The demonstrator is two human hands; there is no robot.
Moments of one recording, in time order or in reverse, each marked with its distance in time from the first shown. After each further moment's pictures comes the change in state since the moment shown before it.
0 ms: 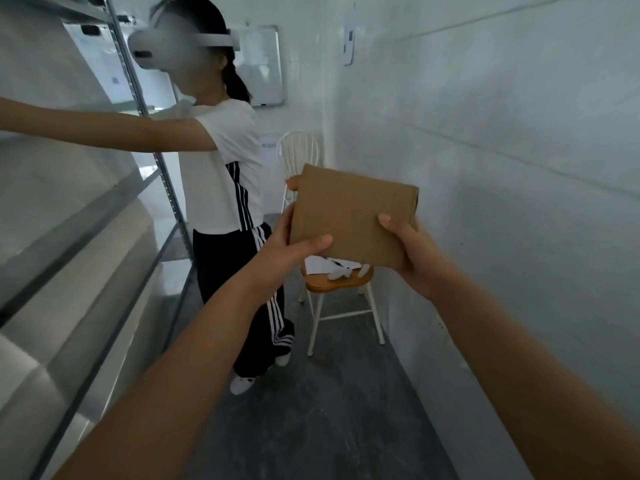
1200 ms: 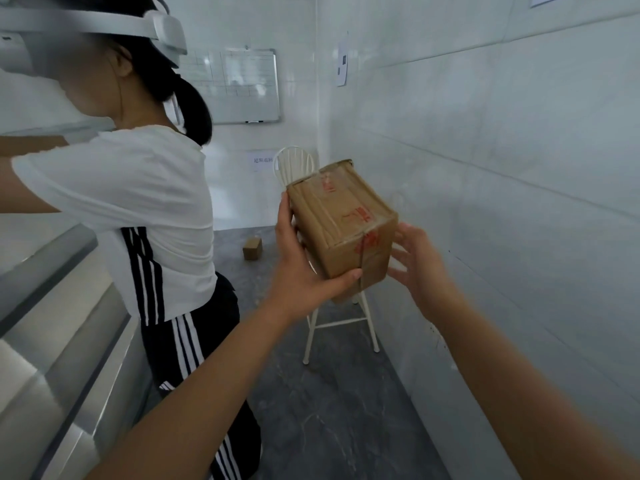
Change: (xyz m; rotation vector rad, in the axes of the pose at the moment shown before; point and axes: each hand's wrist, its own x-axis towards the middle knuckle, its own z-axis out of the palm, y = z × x) left_hand -0.058 0.003 0.039 0.293 0.161 0.515; right_hand -0.080 -0.021 0.030 -0.189 0.105 -0.151
